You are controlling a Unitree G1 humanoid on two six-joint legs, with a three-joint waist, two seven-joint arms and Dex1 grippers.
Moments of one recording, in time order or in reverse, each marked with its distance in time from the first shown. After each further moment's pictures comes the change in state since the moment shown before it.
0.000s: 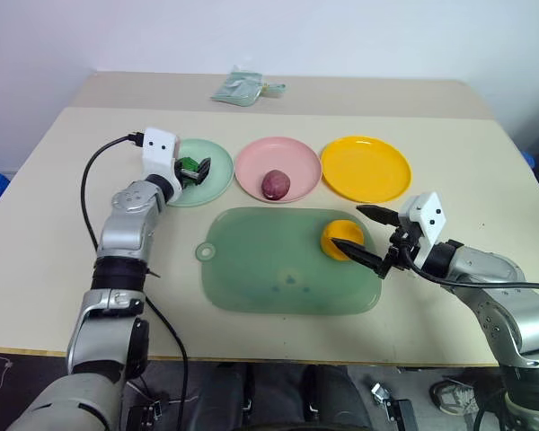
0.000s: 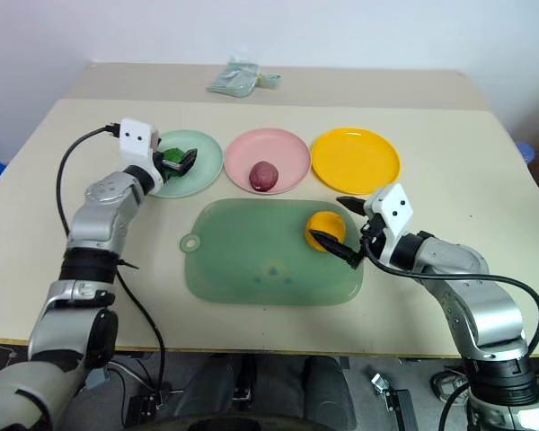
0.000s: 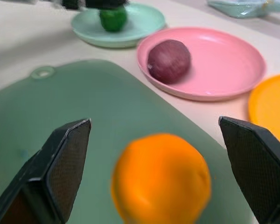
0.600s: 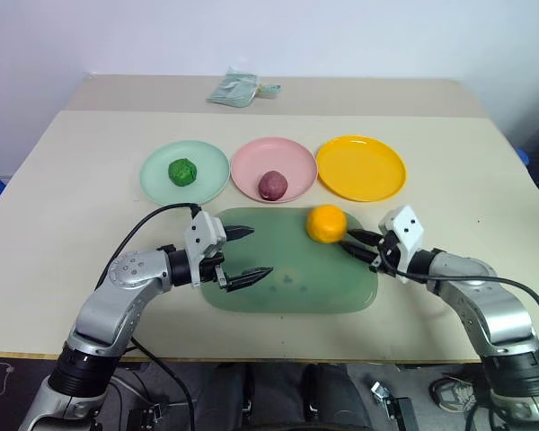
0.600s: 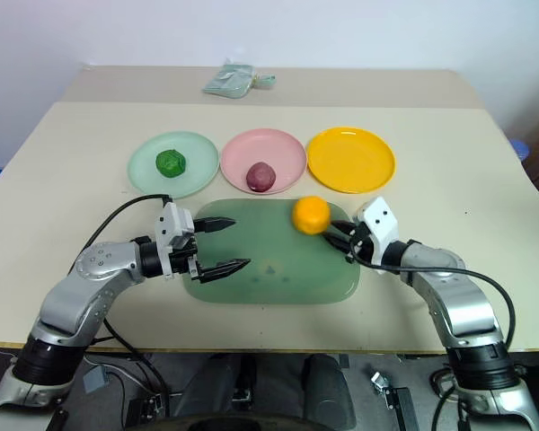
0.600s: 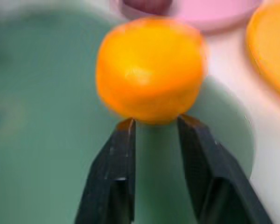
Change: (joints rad) left arm 0.394 0.100 -0.200 -0.607 -0.216 0.155 -0.375; right arm -0.120 0.106 0.051 0.218 -0.088 -0.040 -0.028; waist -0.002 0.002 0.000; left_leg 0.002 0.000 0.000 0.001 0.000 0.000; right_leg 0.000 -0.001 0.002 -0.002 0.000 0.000
